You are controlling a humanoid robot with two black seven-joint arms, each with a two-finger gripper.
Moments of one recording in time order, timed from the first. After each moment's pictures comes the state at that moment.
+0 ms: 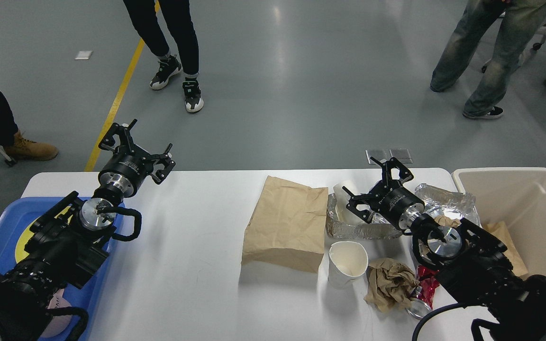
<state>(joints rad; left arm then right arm) -0.78 0.12 -0.96 -0.33 -0.12 -0.41 -0.10 0.72 -0.04 0.73 0.18 0.22 0.63 -0.10</state>
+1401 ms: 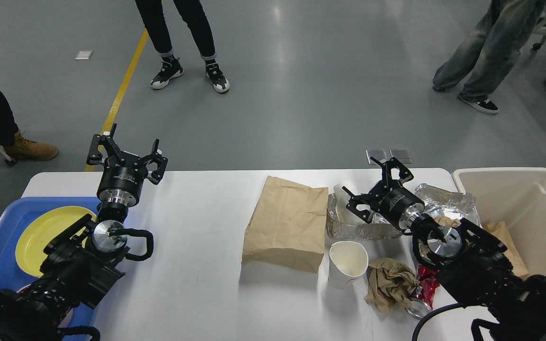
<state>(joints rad) -0.70 0.07 -0.99 -0.33 -0.14 -0.52 -0.40 0.72 -0.04 0.73 0.18 0.22 0.63 -0.10</state>
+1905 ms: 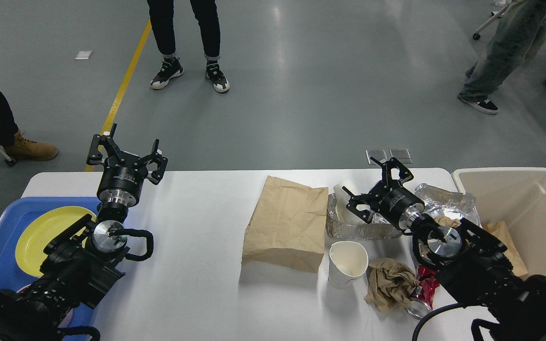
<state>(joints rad) -0.70 0.07 -0.98 -0.33 -0.14 -0.52 -0.40 0.72 -0.04 0.73 0.18 0.22 0.63 -0.10</state>
